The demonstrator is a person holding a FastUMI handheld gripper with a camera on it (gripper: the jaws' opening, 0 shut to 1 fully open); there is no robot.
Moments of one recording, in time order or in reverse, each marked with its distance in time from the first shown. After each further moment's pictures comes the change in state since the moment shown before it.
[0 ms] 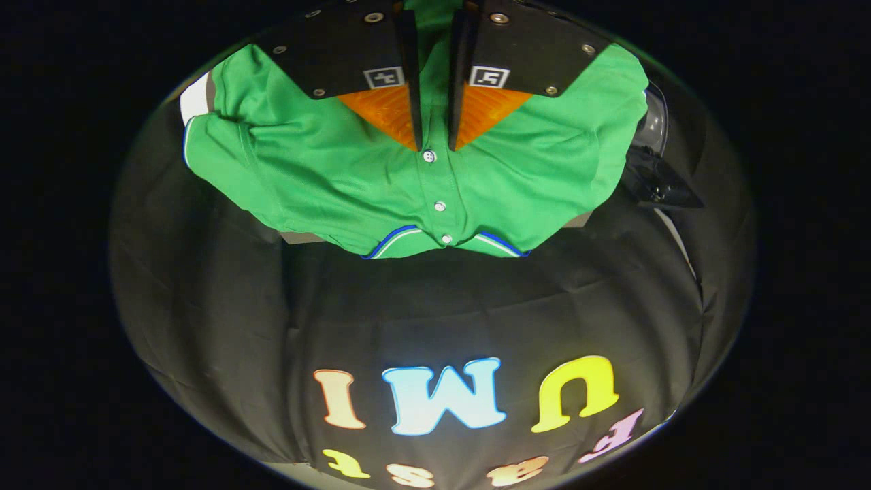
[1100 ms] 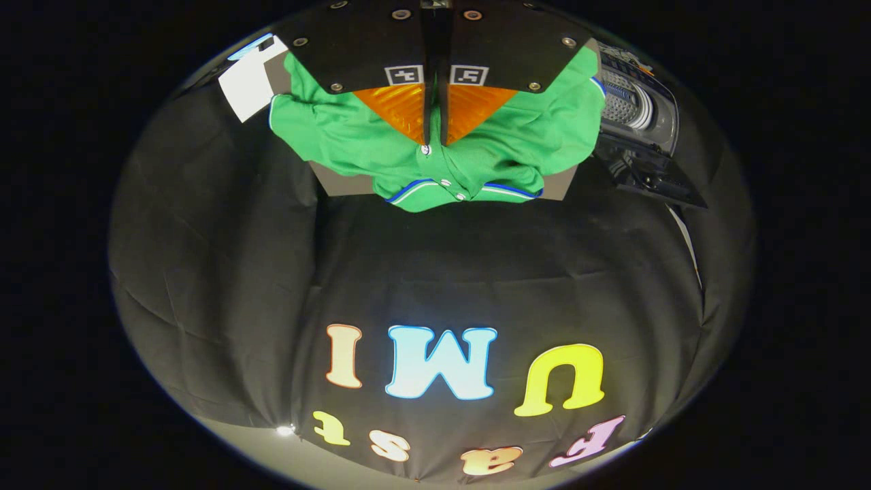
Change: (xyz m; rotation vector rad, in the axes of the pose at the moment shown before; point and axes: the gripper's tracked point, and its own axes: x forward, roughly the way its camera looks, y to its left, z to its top) arm -0.092 0.018 0.057 -0.052 -0.143 -0.141
